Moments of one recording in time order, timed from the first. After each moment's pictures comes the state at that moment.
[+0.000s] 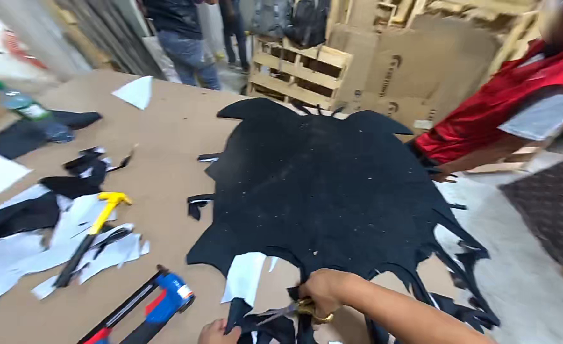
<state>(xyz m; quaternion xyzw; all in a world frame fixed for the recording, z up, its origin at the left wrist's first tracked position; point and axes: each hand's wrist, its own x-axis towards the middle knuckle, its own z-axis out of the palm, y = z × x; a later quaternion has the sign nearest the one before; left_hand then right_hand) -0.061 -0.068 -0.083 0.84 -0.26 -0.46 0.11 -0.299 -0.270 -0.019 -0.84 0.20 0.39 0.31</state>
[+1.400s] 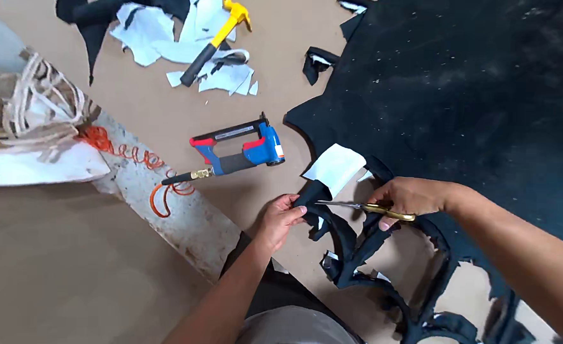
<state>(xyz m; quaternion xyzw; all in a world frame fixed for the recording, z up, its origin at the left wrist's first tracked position) -0.077 -0.028 -0.126 0.54 0.04 -0.55 0.63 -0.212 -0.333 -0.047 -0.78 0.11 0.47 0.41</state>
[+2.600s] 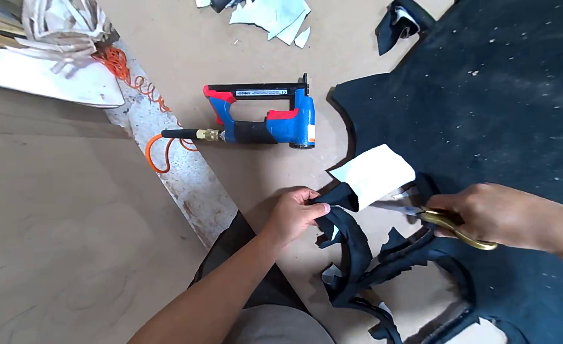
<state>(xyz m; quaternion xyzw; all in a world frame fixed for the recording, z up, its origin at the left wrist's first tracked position) -0.074 -0.047 -0.115 0.62 0.09 -0.54 0.57 -0.198 -0.387 -0.058 -0.89 -0.03 0.44 0.14</state>
